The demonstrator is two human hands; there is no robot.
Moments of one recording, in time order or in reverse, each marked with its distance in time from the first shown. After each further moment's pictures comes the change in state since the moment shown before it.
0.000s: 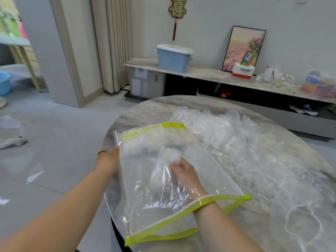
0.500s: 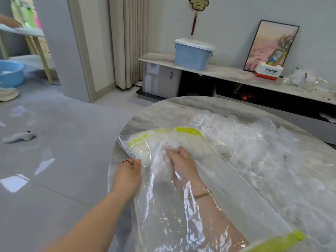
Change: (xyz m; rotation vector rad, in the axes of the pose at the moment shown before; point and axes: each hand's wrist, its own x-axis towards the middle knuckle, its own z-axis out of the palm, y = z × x) left_hand 0.019 -0.004 0.018 0.125 -0.039 0.249; right_hand 0.101 -0.015 0.070 0.231 -0.034 -0.035
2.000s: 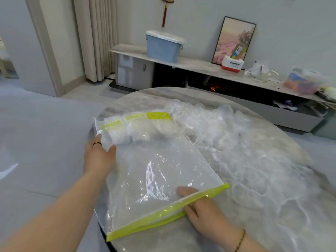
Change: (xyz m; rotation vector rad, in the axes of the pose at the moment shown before) left_hand -0.001 -0.004 -0.003 0.171 0.092 0.070; right_hand -0.143 0.050 -0.124 -0.965 -0.231 -0.286
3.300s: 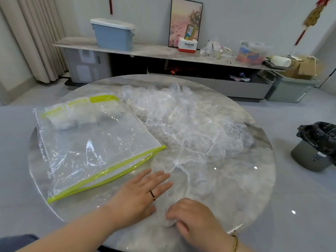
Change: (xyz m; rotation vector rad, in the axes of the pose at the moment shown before) left_hand -0.175 0.018 0.081 0.454 -0.546 1.612; right_hand -0.137 0.032 -0.009 -0.193 0.230 -0.226
